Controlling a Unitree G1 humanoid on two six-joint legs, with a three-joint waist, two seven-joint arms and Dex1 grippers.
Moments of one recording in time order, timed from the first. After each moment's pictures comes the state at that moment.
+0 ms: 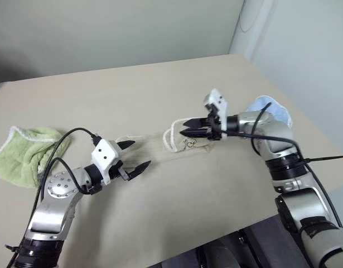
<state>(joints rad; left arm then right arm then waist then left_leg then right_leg) -0.07 0.68 0.14 -0.25 -0.33 0.23 -0.78 -0.89 -0.44 0.15 0.21 0.33 0.73 1.05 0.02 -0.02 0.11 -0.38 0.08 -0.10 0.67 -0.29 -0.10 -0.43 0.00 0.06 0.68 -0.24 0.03</state>
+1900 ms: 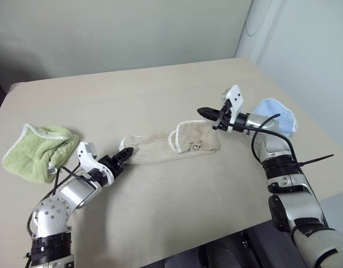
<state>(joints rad) -0.15 0.45 0.39 -0.08 -1.45 0.88 0.17 -0.88 -0.34 0.02 0.53 0.21 0.24 0.92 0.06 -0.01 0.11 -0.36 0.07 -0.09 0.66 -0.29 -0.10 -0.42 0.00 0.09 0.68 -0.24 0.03</state>
